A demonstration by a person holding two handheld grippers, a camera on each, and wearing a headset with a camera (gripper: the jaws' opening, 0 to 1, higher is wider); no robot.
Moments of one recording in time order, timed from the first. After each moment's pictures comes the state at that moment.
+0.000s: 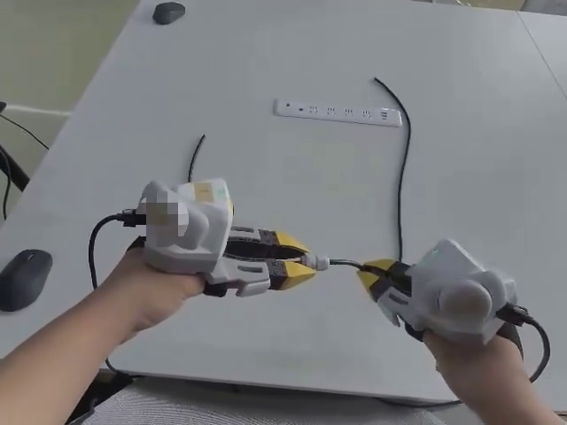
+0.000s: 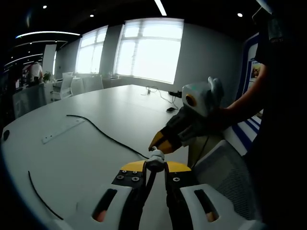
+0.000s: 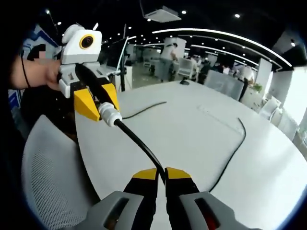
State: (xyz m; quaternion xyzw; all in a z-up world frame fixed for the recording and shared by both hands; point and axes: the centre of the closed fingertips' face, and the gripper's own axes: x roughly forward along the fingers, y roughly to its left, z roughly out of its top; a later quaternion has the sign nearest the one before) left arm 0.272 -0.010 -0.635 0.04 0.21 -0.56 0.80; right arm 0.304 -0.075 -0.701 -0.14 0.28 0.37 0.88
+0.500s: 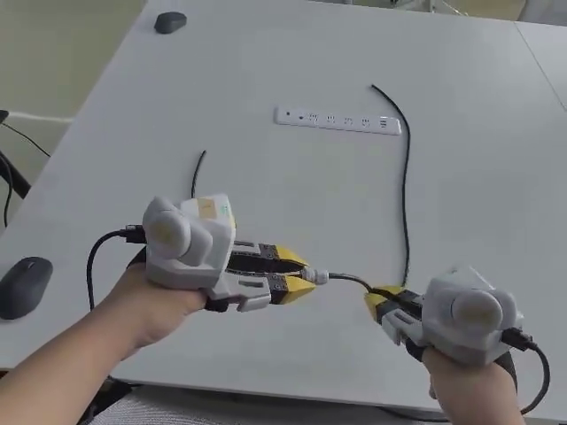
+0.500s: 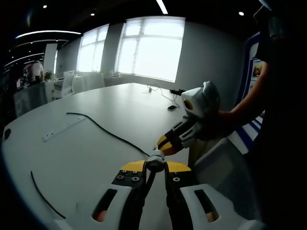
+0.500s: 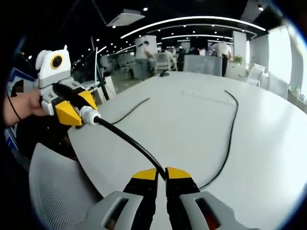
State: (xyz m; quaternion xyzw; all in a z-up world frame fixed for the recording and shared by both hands) left arm 0.271 -0.006 -0.641 0.04 0.22 -0.56 0.80; right arm 0.296 -0.088 -0.718 -0.03 0.33 0.30 0.89
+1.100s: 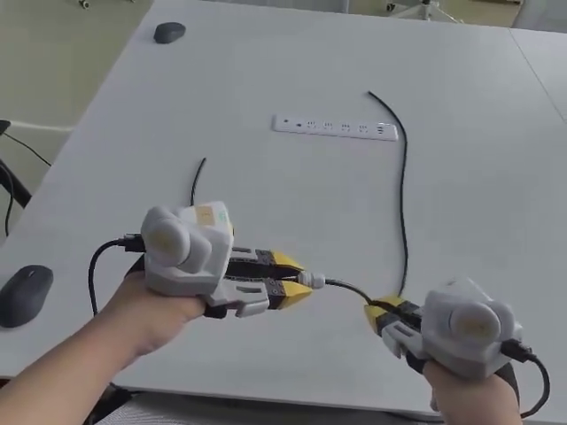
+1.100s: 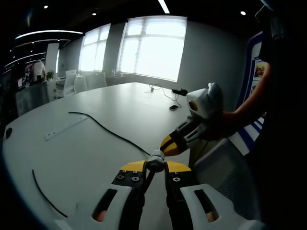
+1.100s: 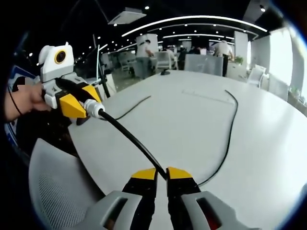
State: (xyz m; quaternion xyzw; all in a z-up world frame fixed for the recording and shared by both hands) left arm 0.270 -0.004 -0.639 0.04 0.22 -0.55 0.80; right arm 0.286 -0.092 -0.716 -0.05 0.32 0.31 0.89
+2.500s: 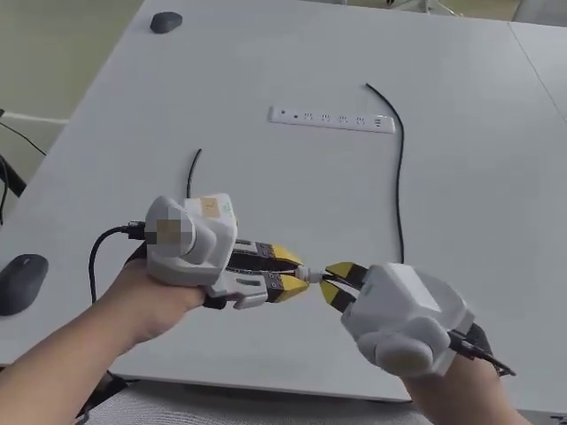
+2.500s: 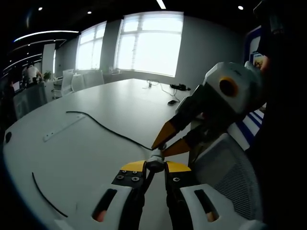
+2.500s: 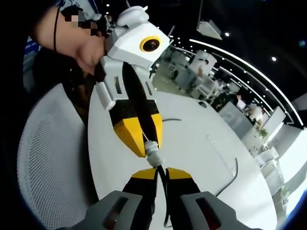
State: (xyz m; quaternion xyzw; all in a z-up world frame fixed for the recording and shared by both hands) left arm 0.267 -0.010 -0.648 0.06 0.23 -0.56 0.80; right arm 0.271 -0.021 -0.658 -0.33 0.17 0.43 0.82
